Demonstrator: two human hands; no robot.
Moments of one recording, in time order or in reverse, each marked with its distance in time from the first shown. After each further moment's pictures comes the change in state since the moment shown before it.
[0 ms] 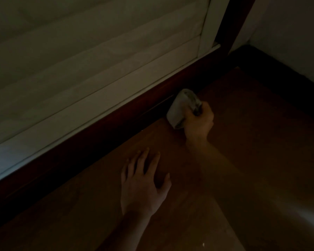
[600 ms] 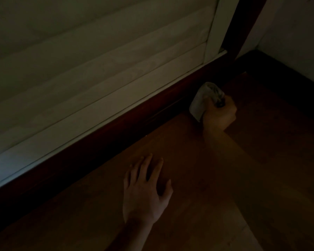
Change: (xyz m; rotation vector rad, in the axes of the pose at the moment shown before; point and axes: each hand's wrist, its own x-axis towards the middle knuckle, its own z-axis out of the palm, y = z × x) left_hand 0.000 0.000 0.002 0.026 -0.006 -0.014; right_hand 0.053 -0.014 -0.006 -0.056 0.164 0.005
